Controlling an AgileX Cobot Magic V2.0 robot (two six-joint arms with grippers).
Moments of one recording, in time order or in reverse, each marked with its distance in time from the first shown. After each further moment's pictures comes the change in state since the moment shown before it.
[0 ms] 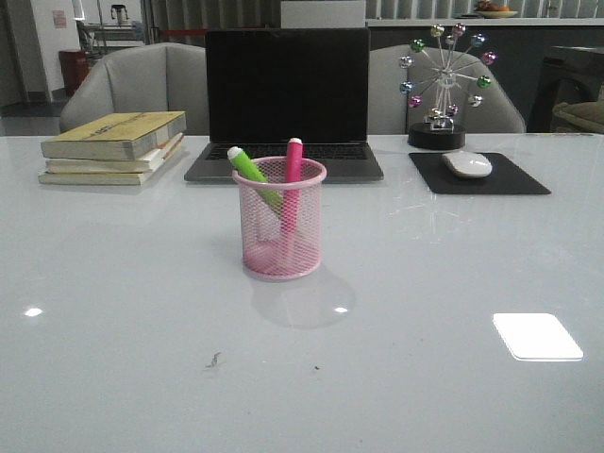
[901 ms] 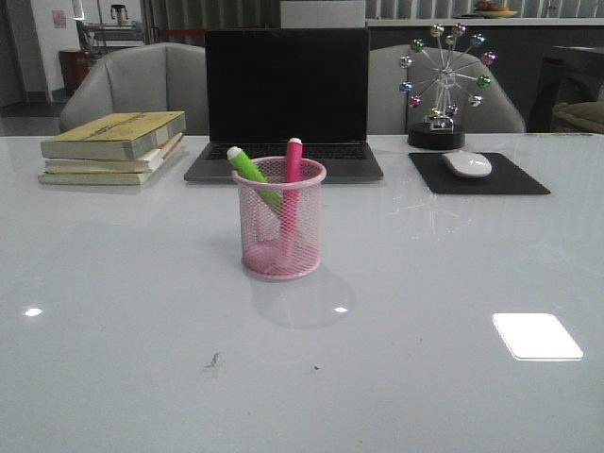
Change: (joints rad) left arm 0.000 -0.280 0.358 0.000 -0.110 0.000; right arm 0.000 -0.126 0.284 0.000 -0.113 0.002
